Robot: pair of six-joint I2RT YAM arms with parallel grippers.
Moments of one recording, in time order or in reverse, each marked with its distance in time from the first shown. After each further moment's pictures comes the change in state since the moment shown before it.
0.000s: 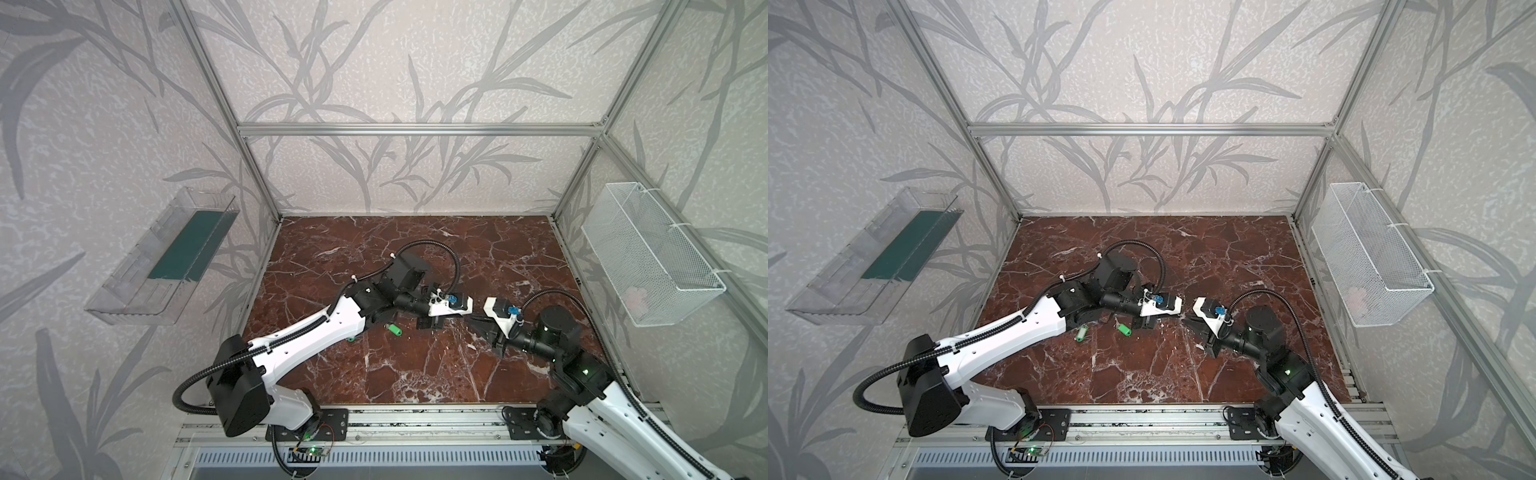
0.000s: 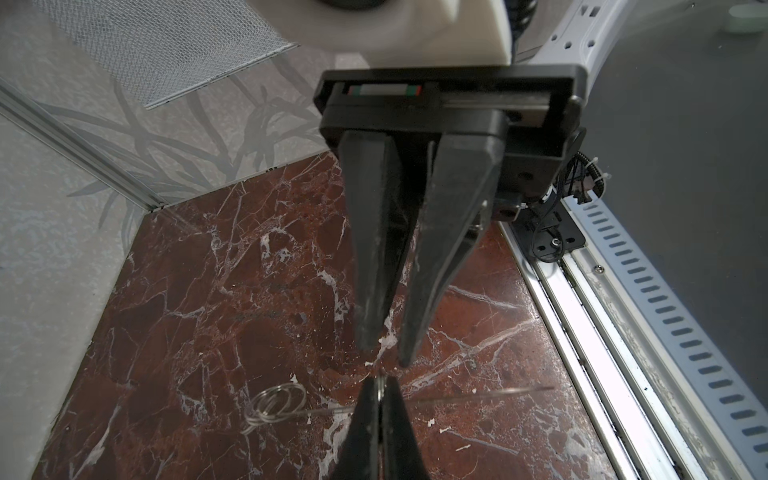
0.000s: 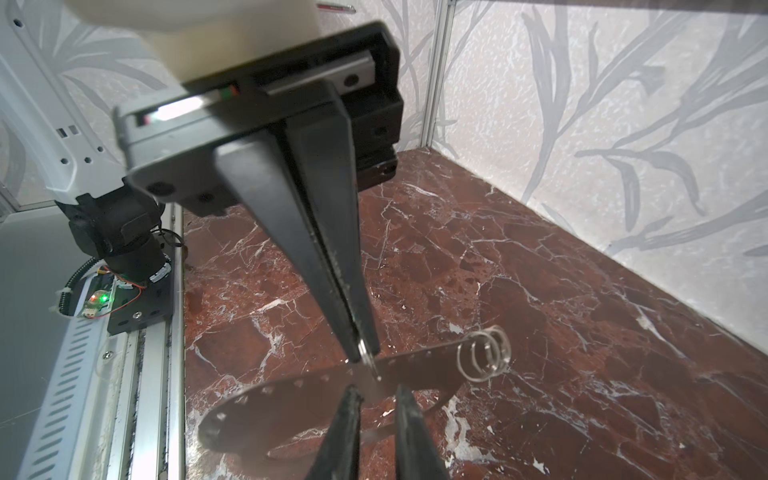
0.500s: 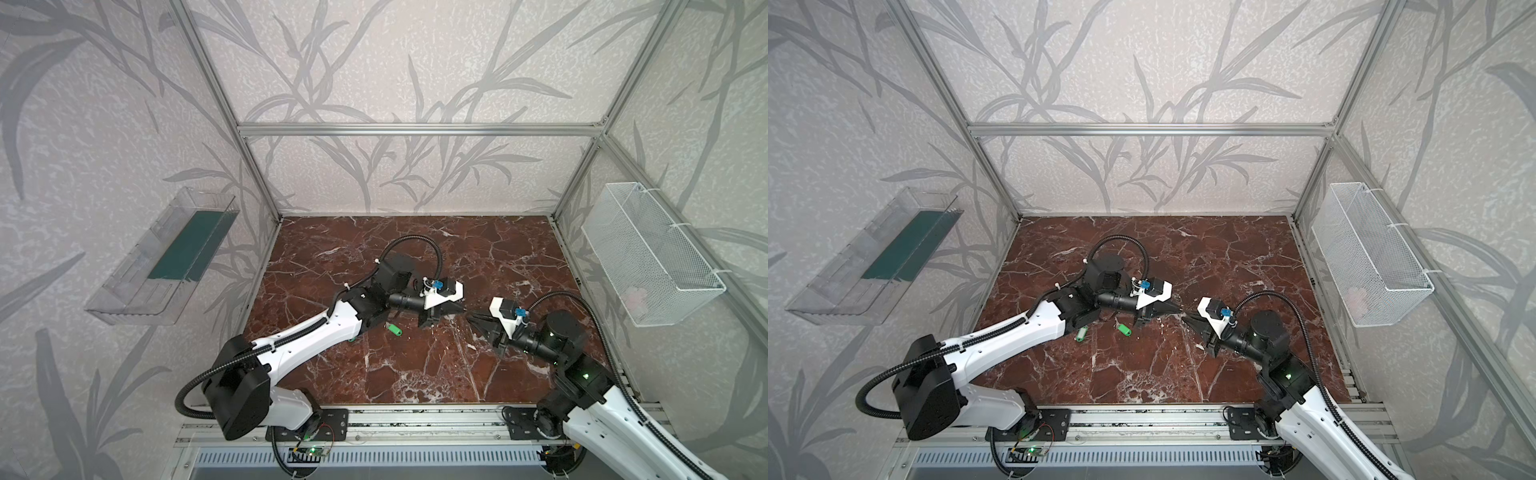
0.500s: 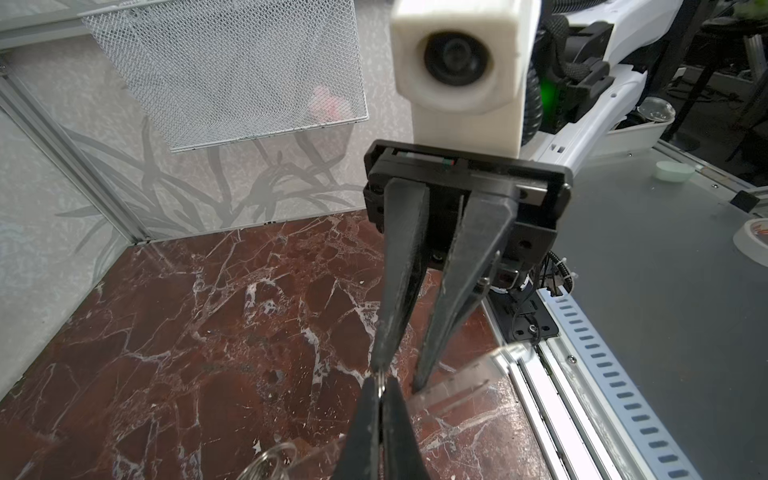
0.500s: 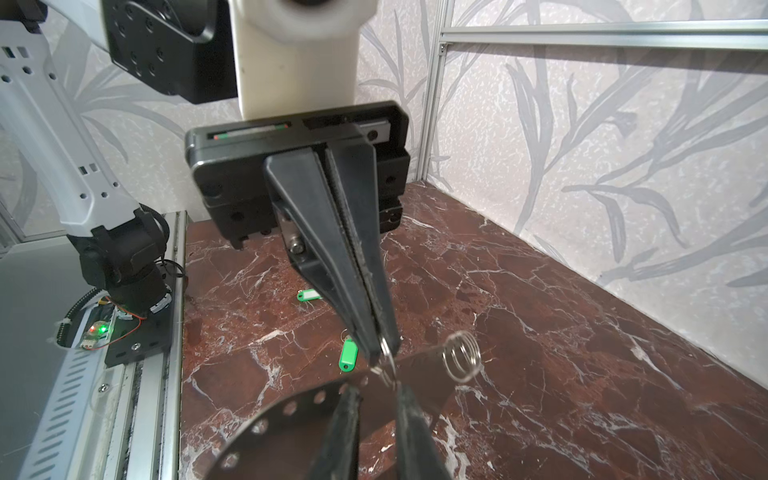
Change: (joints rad) left arm 0.041 -0.014 -0.142 0.372 0.172 -0.282; right arm 0.000 -0.004 -0.024 0.103 -0.012 0.050
